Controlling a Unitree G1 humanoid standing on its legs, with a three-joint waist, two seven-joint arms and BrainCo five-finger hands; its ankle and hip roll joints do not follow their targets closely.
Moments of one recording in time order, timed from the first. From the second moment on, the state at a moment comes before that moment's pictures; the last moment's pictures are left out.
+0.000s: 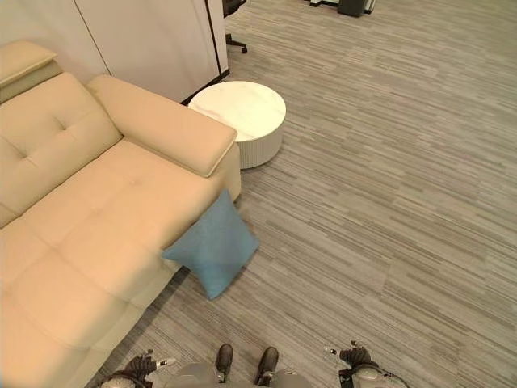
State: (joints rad) left arm 0.03 0.25 -0.13 1.27 -0.18 -0.07 0.07; right arm -0.12 -0.28 0.13 1.29 0.13 -0.06 -0.14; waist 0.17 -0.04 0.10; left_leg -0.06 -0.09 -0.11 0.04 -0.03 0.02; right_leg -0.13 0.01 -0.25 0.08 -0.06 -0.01
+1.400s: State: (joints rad) left arm -0.01 0.26 -0.16 1.24 -0.22 -0.08 0.07; right arm -0.09 -0.26 0.17 1.21 0.15 -0.08 -0.12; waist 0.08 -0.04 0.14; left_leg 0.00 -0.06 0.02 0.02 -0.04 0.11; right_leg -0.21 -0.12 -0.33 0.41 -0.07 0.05
